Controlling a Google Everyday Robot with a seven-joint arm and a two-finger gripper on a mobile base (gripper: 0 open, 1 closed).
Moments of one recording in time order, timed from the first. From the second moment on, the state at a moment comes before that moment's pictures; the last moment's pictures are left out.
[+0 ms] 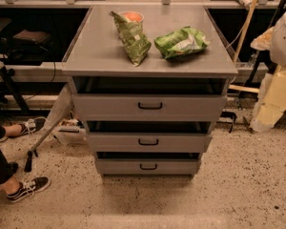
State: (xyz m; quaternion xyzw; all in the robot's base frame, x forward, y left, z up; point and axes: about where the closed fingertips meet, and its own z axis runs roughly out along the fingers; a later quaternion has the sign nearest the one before) arm 0.438 -0.217 0.976 -0.60 0.78 -0.03 0.16
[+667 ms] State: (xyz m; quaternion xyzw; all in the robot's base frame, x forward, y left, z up) arm 0.436 -0.207 0.957 -0.61 0.78 -0.05 0.16
